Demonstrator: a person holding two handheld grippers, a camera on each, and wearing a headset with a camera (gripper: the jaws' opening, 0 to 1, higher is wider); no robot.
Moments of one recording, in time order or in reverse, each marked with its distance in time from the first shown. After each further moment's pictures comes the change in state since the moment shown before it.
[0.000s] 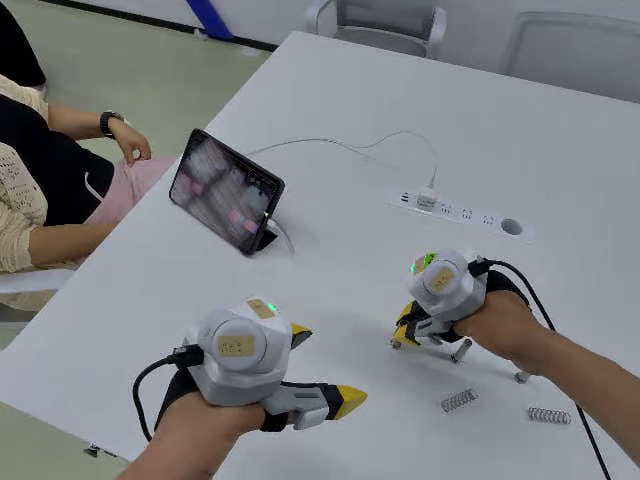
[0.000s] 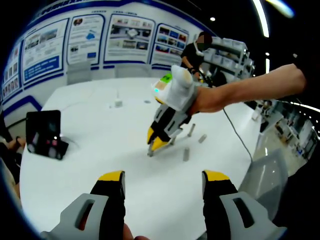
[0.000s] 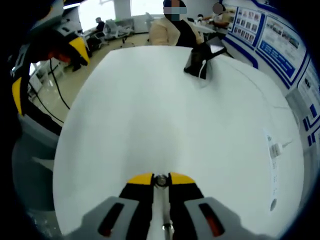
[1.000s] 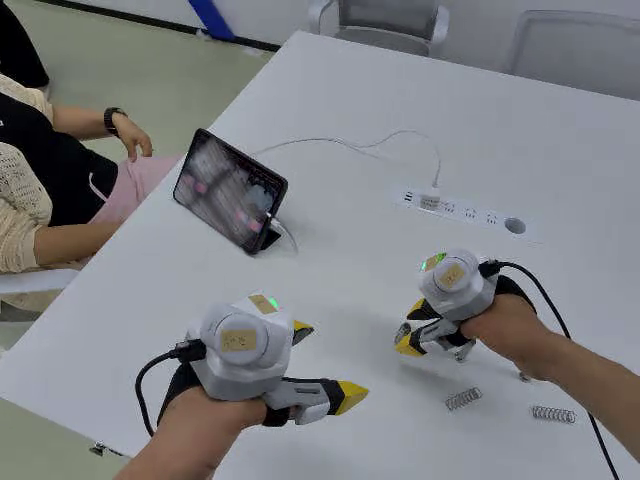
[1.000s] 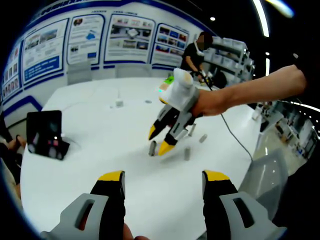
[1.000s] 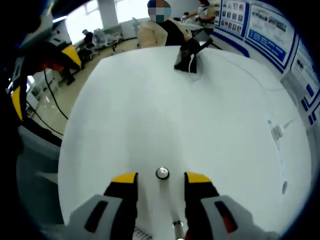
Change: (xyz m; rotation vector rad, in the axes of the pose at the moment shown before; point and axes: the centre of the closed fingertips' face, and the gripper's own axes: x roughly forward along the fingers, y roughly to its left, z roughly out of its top) left arm -0.002 0.003 0.000 0.001 0.002 0.001; right arm -0.004 0.001 -0.011 0.152 -0.036 0.003
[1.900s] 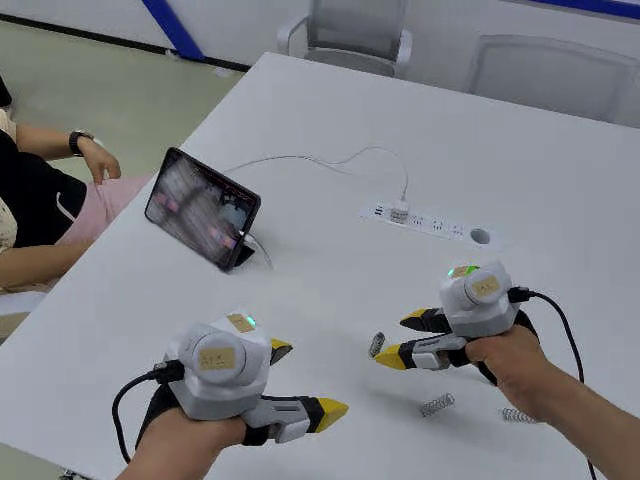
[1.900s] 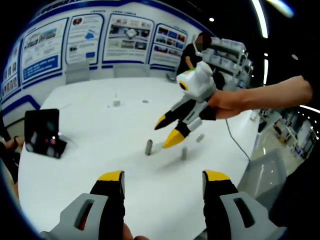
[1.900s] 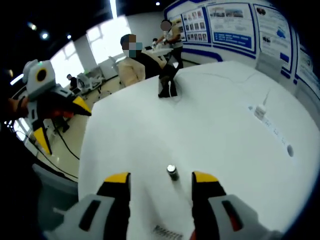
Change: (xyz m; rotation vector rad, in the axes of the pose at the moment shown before) left arm 0.001 -0.007 -0.004 -0.004 -0.003 -0.018; right arm -0.044 0.012 0.010 0.274 -0.283 -0.033
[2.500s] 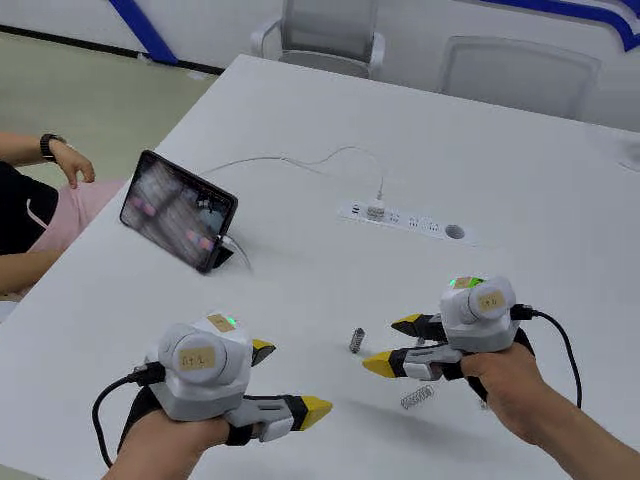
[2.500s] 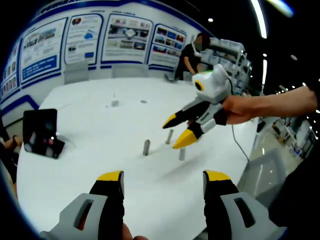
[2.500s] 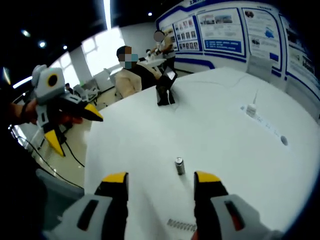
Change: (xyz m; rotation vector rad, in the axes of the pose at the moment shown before) left arm 0.002 -0.004 -0.001 0.001 -0.003 -0.012; right arm -0.025 0.019 -0.007 0.053 -0.101 -0.040
